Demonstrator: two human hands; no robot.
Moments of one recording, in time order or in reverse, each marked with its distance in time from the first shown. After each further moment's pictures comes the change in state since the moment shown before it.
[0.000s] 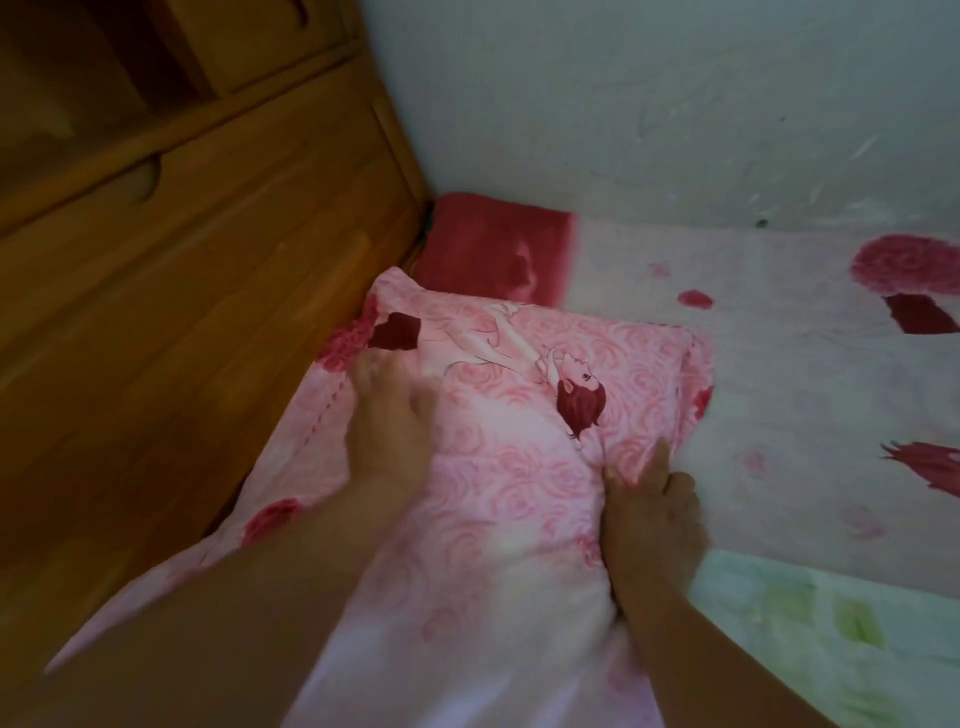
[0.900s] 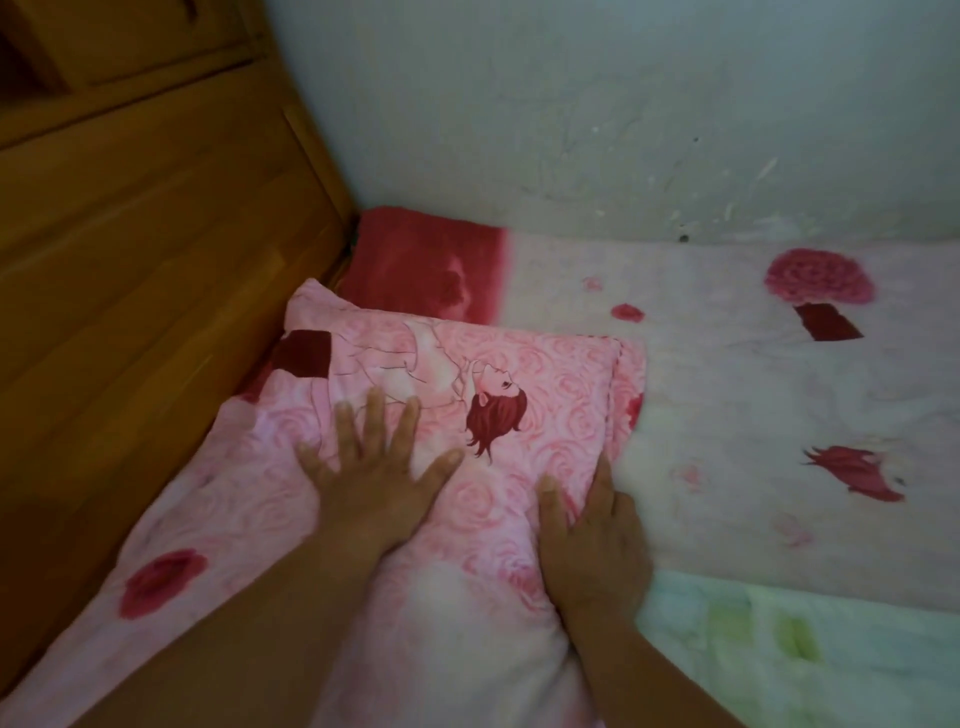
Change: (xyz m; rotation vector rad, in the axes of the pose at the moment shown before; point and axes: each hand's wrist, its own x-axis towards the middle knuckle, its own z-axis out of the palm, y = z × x) left_hand 0.003 -0.014 0.079 0.482 -0.535 0.068; right_hand 0.009 -0.001 -0.001 0.130 -0.054 0.080
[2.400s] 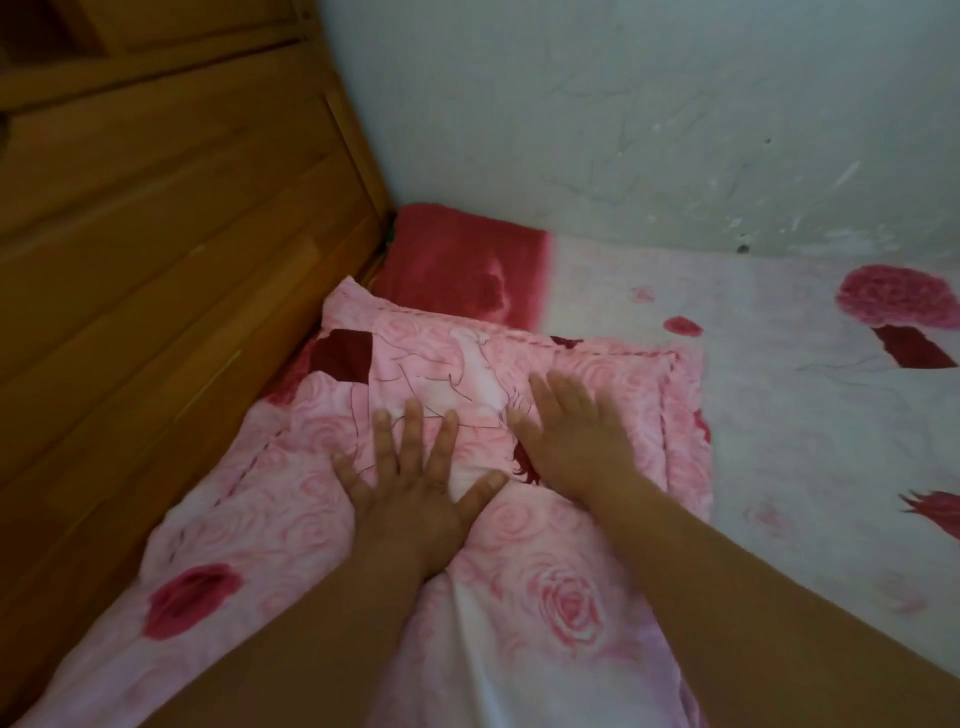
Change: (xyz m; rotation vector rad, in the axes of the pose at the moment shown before) left_hand 0.012 -0.001 0.012 -0.024 0.007 0.032; right_hand 0.107 -0.100 0.016 -0.282 -0.150 -0.695
